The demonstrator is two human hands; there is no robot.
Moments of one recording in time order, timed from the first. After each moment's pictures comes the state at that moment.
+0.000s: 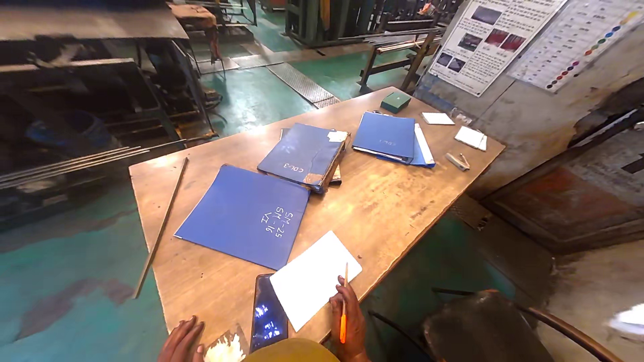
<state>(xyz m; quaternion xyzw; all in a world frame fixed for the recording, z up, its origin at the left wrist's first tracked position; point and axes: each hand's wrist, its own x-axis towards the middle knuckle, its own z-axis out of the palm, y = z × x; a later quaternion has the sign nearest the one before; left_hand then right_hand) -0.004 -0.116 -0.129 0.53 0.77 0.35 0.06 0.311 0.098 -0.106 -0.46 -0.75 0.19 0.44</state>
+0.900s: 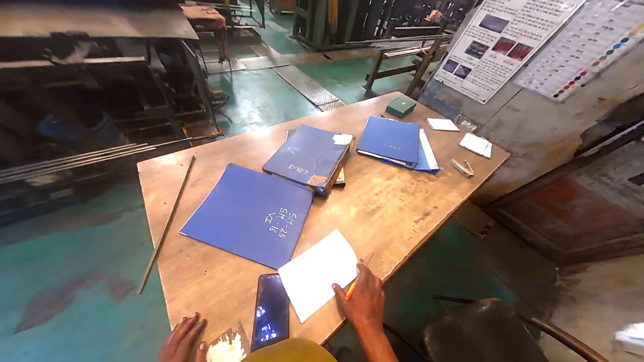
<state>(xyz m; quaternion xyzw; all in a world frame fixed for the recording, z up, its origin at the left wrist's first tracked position) 0.000 -0.115 -0.120 0.53 0.78 0.33 0.06 0.314 0.151 -0.046 -0.66 -0.73 0.13 0.11</state>
